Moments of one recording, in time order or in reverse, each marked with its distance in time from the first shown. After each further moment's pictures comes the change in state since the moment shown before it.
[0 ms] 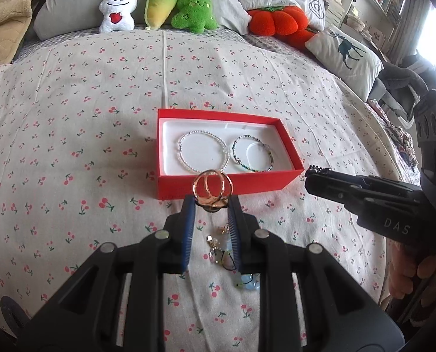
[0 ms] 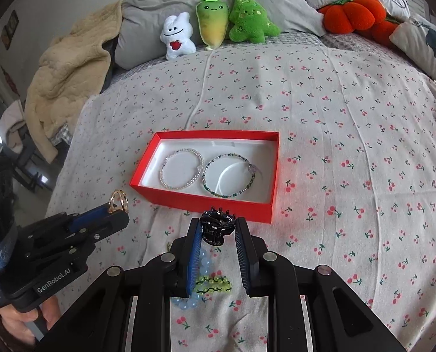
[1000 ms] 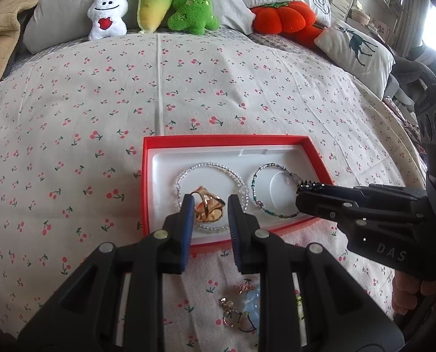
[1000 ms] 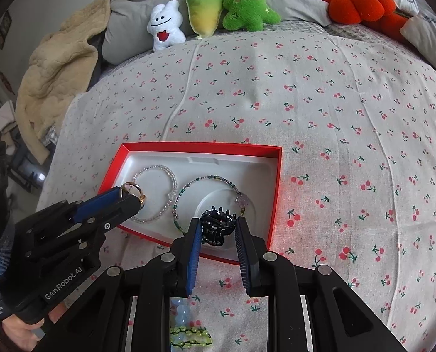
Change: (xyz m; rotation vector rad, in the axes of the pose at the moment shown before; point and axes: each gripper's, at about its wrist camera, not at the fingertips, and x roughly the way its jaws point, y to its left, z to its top) left arm 0.058 0.002 0.027 0.052 -0.023 0.055; right arm 0.060 -0.019 0.027 -0.010 0.038 -0.003
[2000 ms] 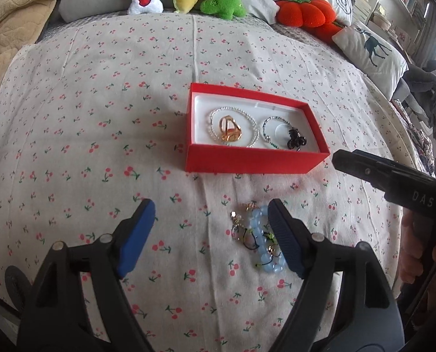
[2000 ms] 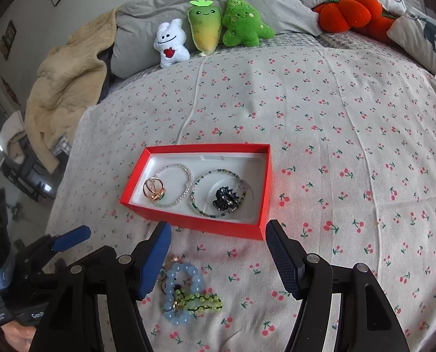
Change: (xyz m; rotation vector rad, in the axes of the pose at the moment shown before) left arm -0.062 0.009 -0.051 -0.123 0.108 0.081; right arm -0.058 0.003 -0.031 0.017 -0.037 -0.016
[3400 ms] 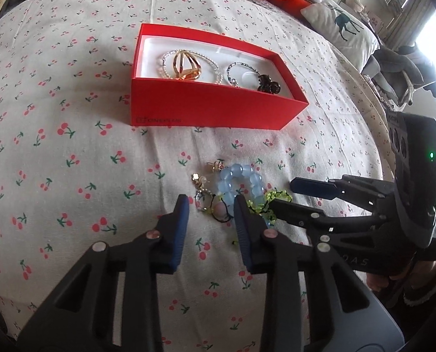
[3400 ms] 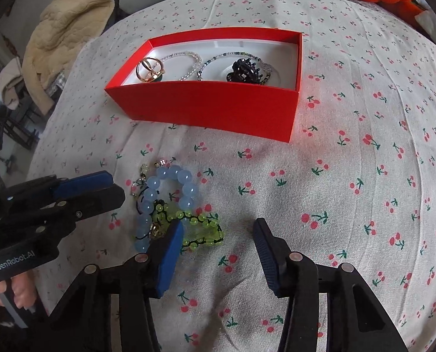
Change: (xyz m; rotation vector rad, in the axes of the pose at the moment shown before) left arm 0.042 -0.014 -0.027 0.061 0.102 -0.224; right arm 0.062 0.016 -0.067 -0.138 0.214 -0.010
